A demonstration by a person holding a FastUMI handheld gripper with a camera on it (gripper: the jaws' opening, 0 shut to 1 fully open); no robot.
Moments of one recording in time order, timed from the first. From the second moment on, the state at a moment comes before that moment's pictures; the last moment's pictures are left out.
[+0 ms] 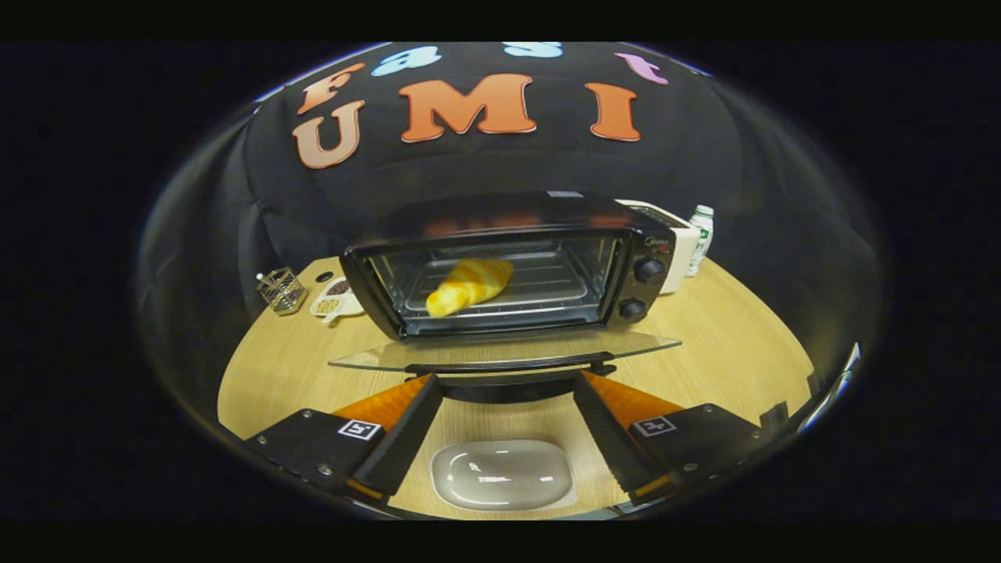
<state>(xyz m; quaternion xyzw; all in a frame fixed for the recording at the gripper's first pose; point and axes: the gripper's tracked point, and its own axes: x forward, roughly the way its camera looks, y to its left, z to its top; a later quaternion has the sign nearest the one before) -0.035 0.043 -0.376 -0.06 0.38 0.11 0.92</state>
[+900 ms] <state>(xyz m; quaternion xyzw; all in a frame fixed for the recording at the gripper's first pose) 0.046 0.064 -0.340 0.00 0.34 0.09 0.94</state>
